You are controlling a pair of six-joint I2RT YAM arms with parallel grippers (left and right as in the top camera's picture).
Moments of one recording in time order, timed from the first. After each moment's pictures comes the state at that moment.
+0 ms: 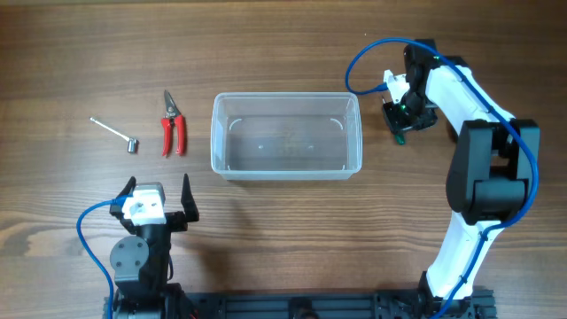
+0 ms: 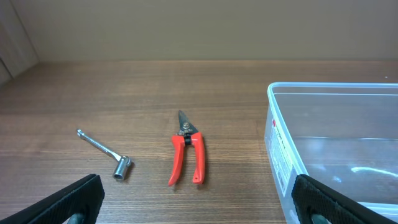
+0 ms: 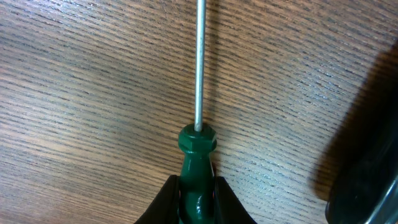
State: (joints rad) left arm 0.04 0.01 0.09 -0.29 -0.02 0.01; right arm 0.02 2.13 1.52 -0.95 -0.02 -0.29
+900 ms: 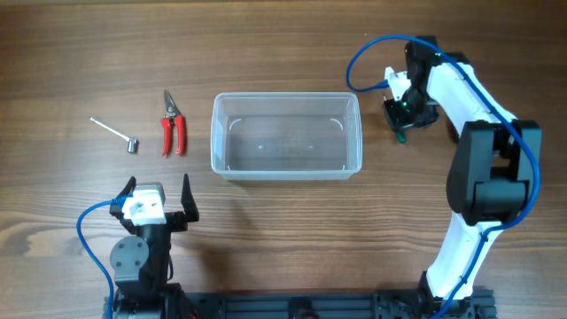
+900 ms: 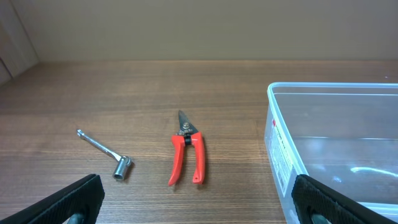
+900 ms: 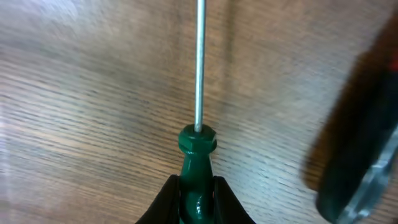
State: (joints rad) left arm 0.04 0.01 0.09 -0.29 -0.02 0.01; right arm 0.02 2.12 1.56 -0.98 -0.02 -0.28
